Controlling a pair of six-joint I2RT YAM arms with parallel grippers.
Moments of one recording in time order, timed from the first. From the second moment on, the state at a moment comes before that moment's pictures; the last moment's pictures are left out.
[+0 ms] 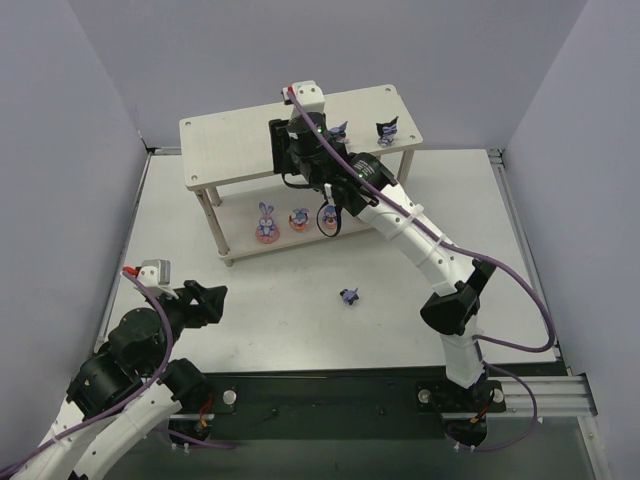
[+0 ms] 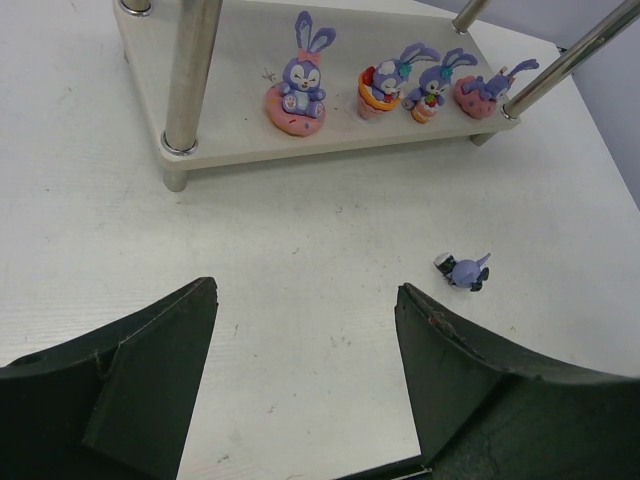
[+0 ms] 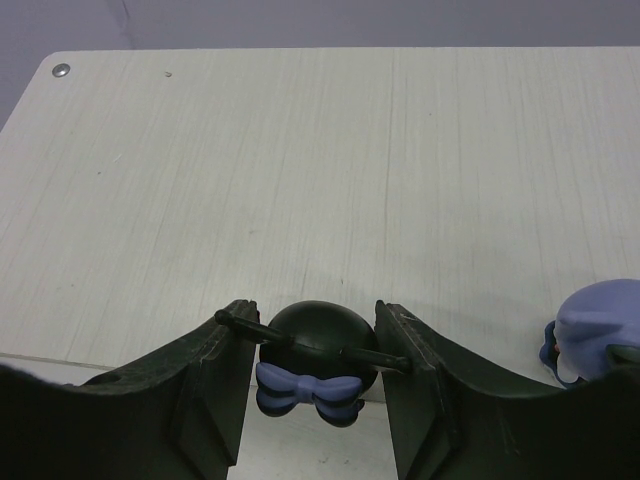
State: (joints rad) left arm -0.74 0.21 0.69 -0.75 -0.47 -0.55; right arm 0.88 1.99 2.34 -0.68 0.48 0.24
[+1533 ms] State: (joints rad) left arm -0.74 0.20 0.69 -0.75 -0.47 -0.55; right arm 0.87 2.01 2.37 -0.68 0.47 0.23
